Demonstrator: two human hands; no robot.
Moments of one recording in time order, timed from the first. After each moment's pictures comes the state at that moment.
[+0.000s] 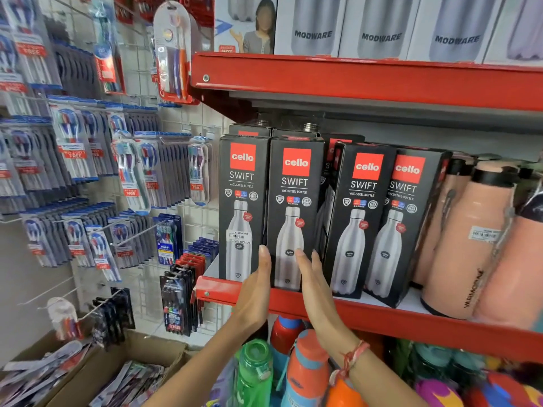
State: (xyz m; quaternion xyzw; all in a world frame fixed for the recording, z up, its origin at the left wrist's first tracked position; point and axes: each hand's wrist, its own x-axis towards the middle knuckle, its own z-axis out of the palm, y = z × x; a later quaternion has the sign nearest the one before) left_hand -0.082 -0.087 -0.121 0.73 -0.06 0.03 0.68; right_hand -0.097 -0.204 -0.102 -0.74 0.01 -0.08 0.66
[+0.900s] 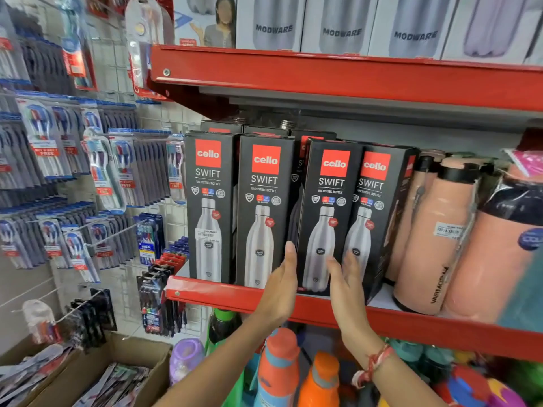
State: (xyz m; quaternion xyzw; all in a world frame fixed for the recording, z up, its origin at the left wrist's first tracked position) left_hand -0.090 -0.179 -0.103 0.74 -0.12 0.02 0.66; right_hand -0.102 -0.297 -0.103 -0.73 0.05 -0.22 0.64
